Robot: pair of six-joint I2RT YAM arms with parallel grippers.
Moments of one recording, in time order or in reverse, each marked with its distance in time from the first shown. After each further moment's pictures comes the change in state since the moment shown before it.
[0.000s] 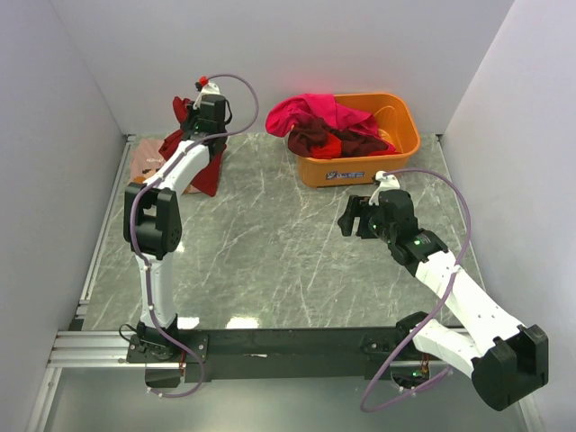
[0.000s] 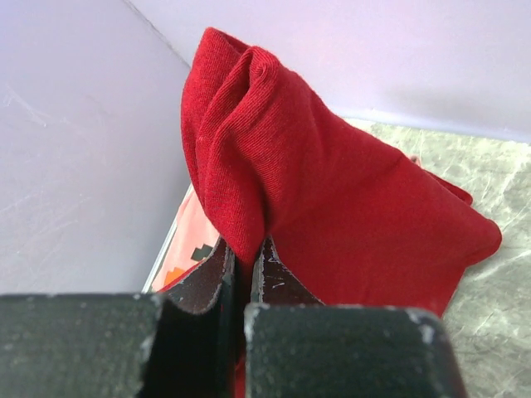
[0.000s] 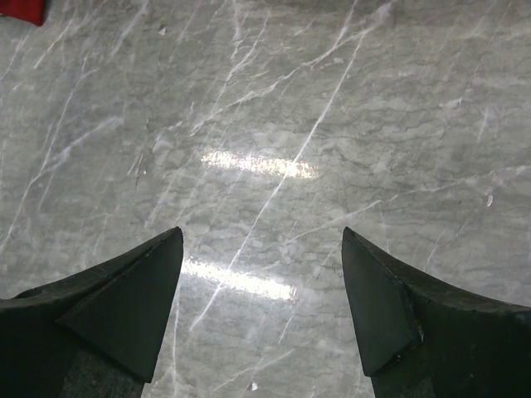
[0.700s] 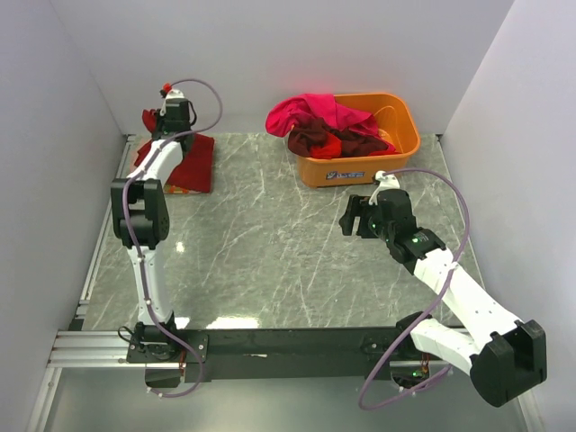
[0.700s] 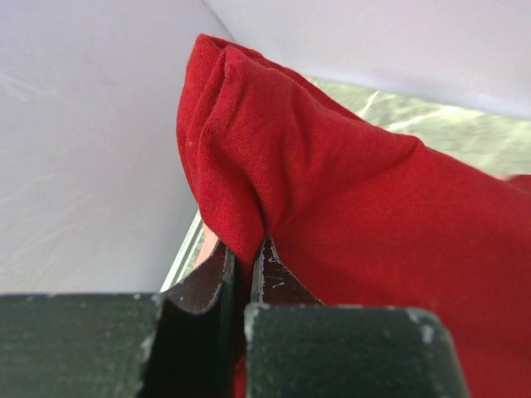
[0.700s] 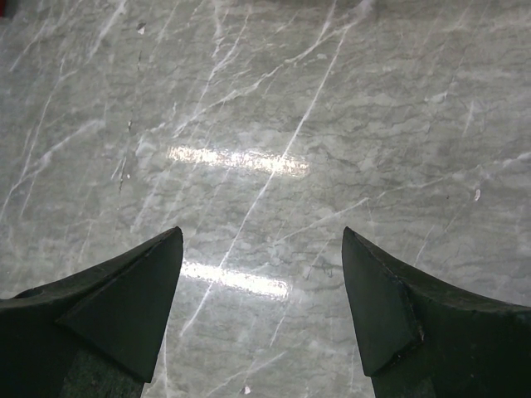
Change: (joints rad) left arm 0.186 0.072 0.018 -0.007 0.123 -0.004; right arm -0.006 0.023 0.000 0.000 0.027 0.001
